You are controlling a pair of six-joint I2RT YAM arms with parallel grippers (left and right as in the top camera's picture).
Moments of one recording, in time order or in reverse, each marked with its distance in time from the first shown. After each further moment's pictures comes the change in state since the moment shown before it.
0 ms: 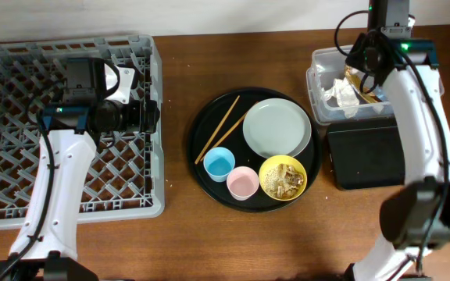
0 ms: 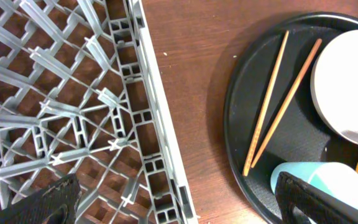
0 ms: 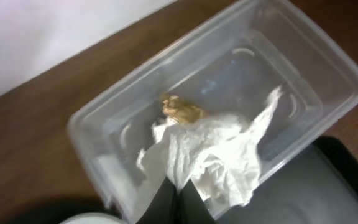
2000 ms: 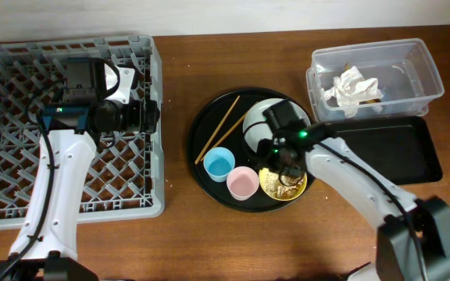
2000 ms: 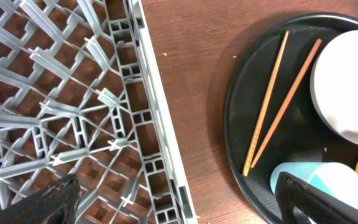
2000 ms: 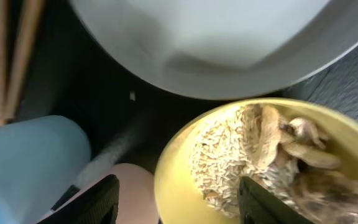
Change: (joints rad) left arm 0.000 0.000 0.000 0.000 0.000 0.000; right arm 0.486 -0.227 -0.740 0.116 -0.377 0.278
